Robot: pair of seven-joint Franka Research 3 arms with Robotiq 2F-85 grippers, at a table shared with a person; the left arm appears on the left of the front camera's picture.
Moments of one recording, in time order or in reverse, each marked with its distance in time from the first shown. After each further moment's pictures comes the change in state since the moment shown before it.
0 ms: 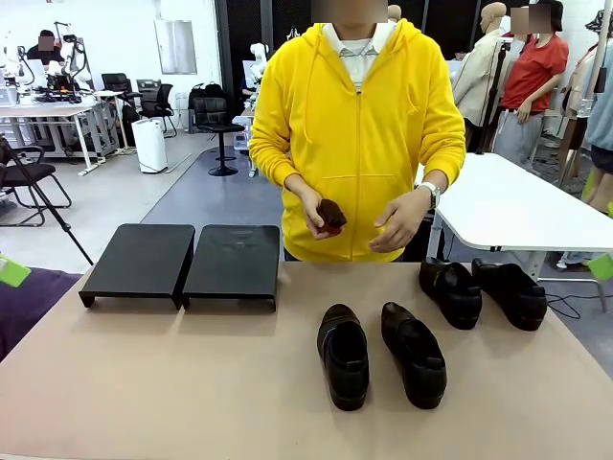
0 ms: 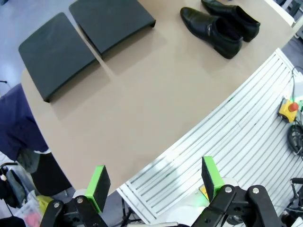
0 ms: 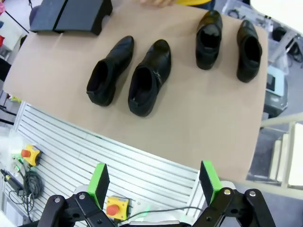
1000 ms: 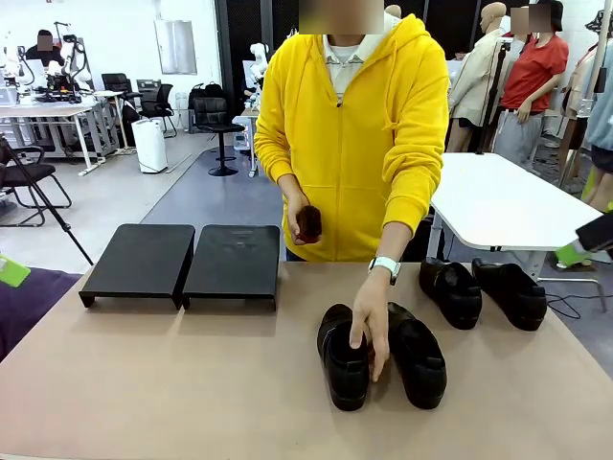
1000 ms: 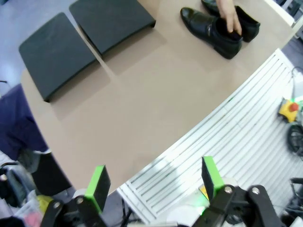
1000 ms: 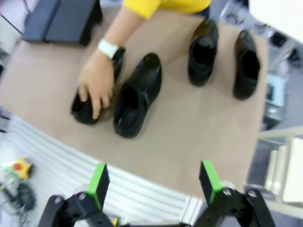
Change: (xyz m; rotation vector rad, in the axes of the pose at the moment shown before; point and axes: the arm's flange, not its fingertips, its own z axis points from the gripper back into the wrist) left arm 0.000 0.000 0.000 0.000 -0.001 0.001; right arm 0.049 -0.035 -0.061 -0.010 -0.006 0.007
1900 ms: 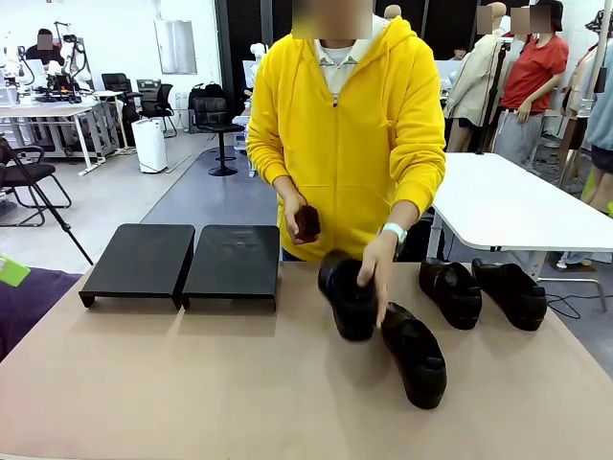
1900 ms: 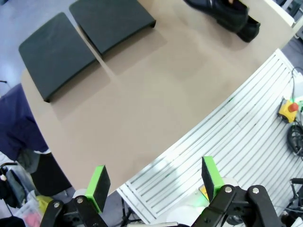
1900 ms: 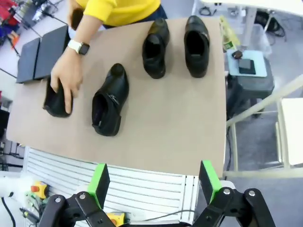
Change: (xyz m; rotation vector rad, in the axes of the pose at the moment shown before) left arm 0.000 0.000 0.000 -0.001 -0.001 0.001; right arm -0.066 -0.097 0.094 -0.011 -0.091 -0.279
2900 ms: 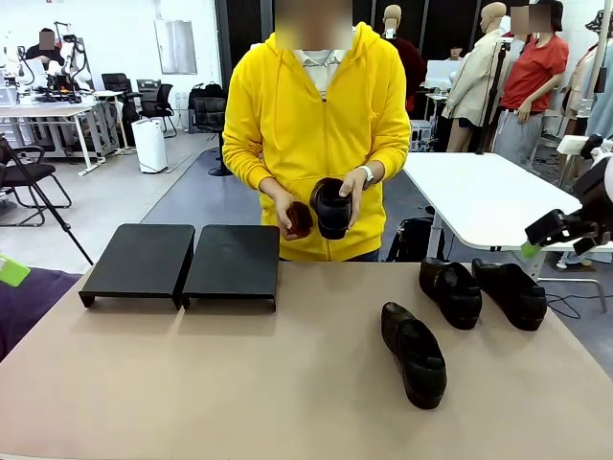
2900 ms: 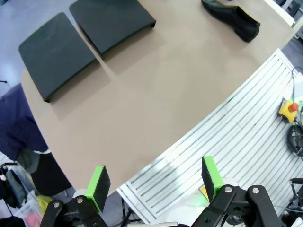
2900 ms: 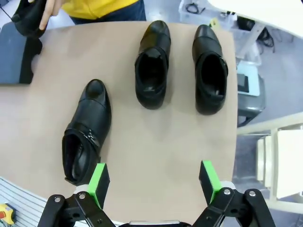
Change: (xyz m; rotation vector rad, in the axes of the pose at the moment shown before) left arm 0.000 0.000 0.000 0.000 0.000 0.000; right arm 0.080 0.070 -0.186 -0.162 0.074 0.140
